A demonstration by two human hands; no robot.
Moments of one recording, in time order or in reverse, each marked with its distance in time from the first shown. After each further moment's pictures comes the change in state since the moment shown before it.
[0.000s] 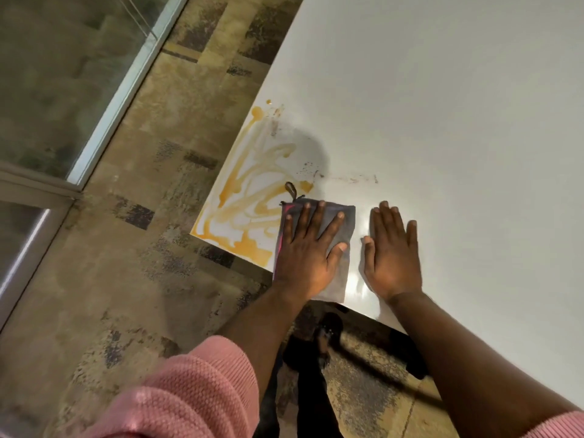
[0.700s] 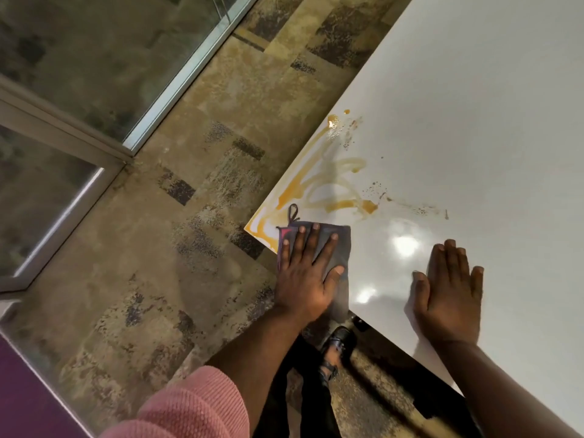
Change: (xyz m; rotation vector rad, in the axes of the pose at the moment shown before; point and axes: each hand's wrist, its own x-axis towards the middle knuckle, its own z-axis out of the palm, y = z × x) left_hand -0.052 -0.072 -0.006 0.005 0.038 -0.281; right_hand 0.001 -0.004 0.003 -0.060 -0.040 0.044
